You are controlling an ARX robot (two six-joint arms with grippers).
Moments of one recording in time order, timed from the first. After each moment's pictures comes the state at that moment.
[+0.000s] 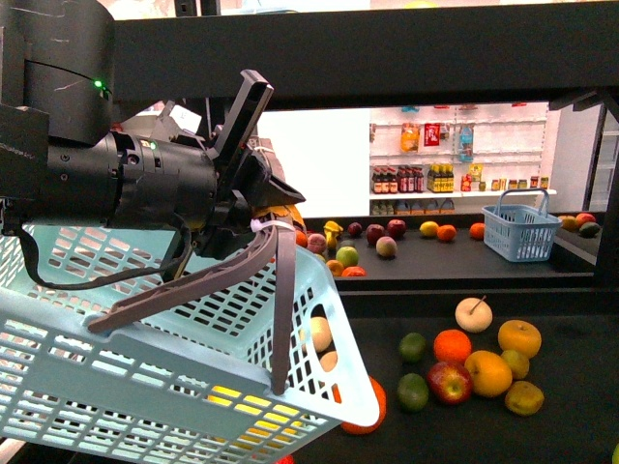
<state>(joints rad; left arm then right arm) -0.29 1.79 1.22 0.36 0.53 -0.86 0.15 0.60 0.32 0.22 0.19 -0.03</state>
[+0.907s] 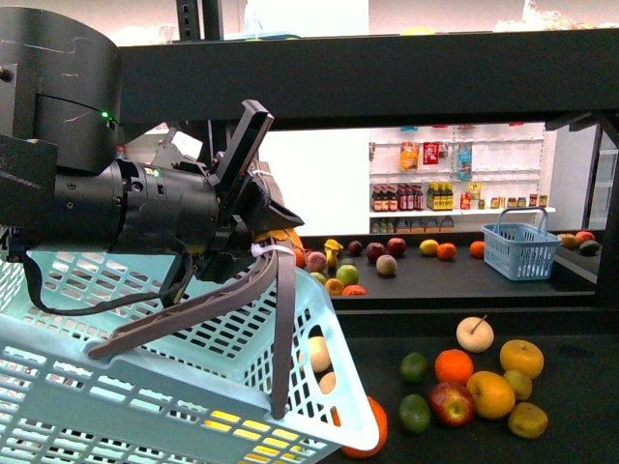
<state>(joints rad) -0.29 1.79 1.22 0.36 0.53 -0.87 0.00 0.05 0.05 -0.01 0.00 -0.01</state>
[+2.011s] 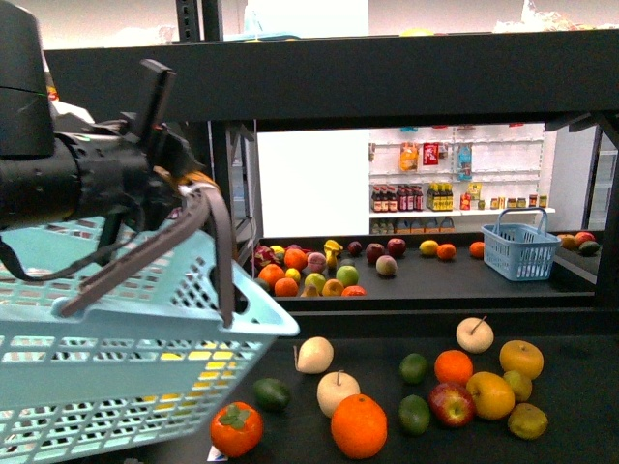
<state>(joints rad) -0.17 1.80 1.19 0.68 0.12 -1.10 0.00 0.01 0.02 0.00 0.00 -0.01</state>
